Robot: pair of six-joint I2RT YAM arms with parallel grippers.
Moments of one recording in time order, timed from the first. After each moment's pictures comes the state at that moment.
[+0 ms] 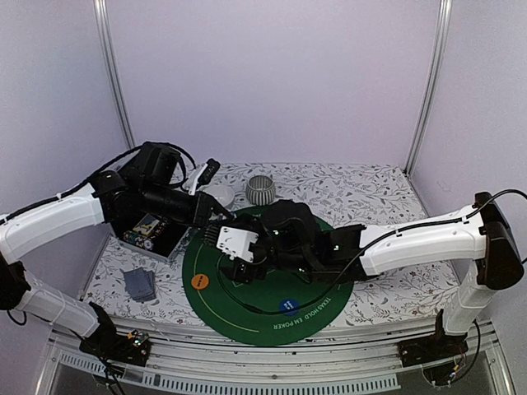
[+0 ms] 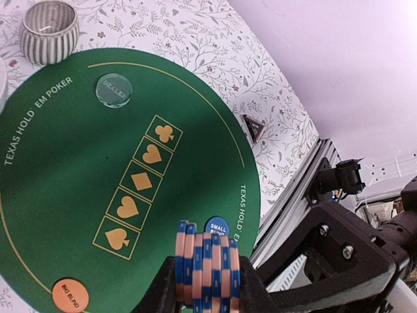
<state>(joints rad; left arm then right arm) -0.72 1.29 1.10 -0.48 0.40 -0.44 1.27 1.73 1.24 0.12 0.18 -0.49</state>
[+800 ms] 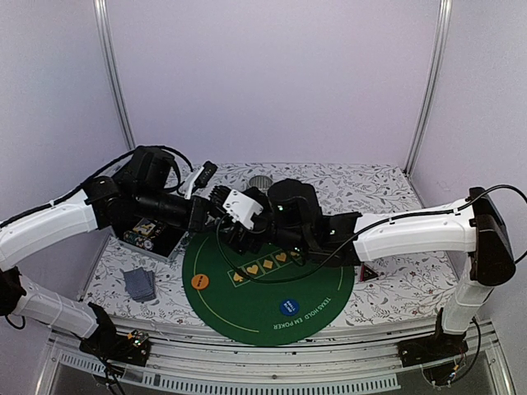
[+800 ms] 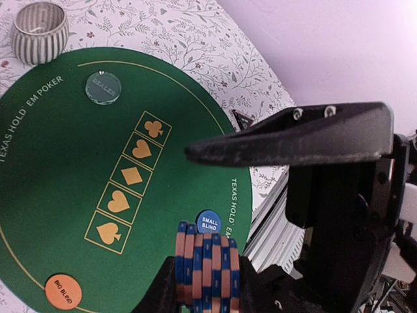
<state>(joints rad) -0.73 1.23 1.06 -0.46 0.41 -0.44 1.18 1.77 1.29 0.25 0.23 -0.36</state>
